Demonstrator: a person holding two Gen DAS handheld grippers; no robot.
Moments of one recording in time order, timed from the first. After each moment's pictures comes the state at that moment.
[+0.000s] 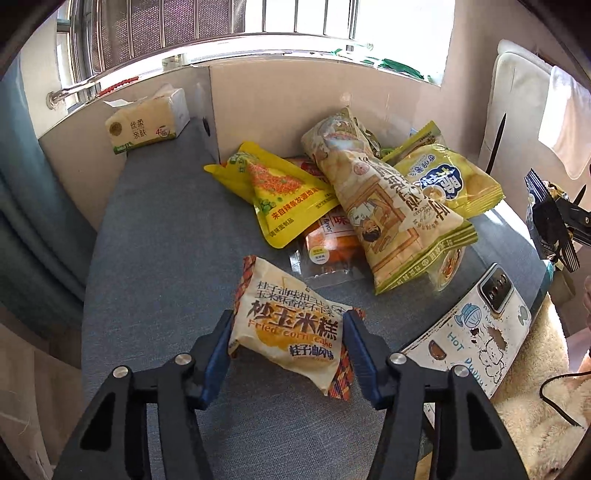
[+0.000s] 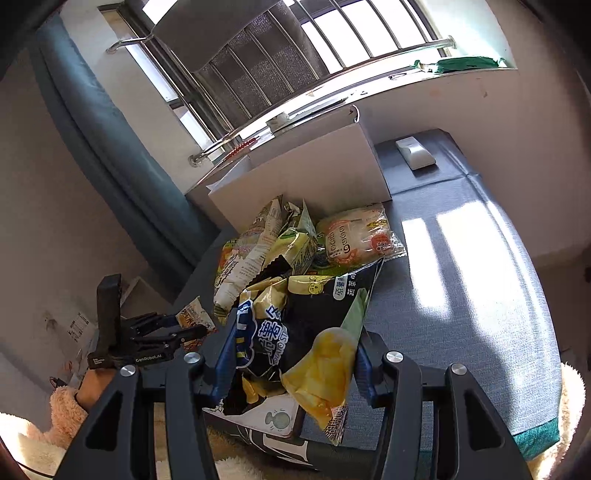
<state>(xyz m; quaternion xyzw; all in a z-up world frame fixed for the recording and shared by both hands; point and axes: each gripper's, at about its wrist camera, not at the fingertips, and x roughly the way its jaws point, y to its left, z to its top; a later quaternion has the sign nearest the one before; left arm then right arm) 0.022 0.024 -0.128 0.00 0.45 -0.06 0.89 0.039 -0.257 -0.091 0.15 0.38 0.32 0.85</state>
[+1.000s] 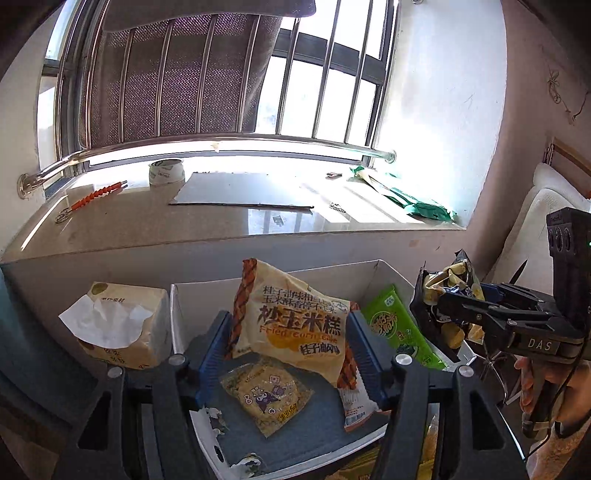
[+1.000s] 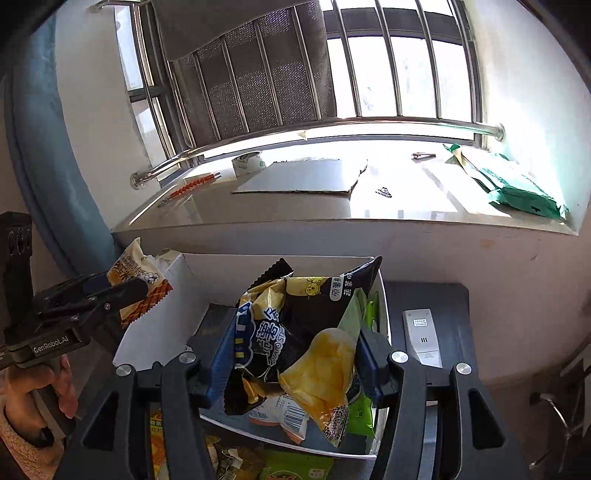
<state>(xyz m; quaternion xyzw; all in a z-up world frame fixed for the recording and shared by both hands) 0.288 0.052 0.023 -0.06 0.33 -0.07 0.94 0.306 -0.141 0.010 0.01 0.36 0.24 0.90</state>
